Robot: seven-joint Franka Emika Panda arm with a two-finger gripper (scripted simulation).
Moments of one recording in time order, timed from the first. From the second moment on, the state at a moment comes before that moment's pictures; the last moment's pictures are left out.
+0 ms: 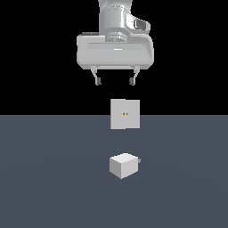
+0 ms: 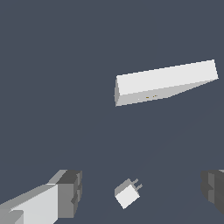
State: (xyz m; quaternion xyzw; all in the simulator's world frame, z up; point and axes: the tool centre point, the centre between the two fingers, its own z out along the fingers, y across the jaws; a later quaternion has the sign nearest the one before) arm 0.013 -0.004 0.189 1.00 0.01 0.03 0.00
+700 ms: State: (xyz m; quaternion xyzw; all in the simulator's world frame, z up) arm 0.002 -0.011 0.176 1.00 -0.04 0.03 0.00
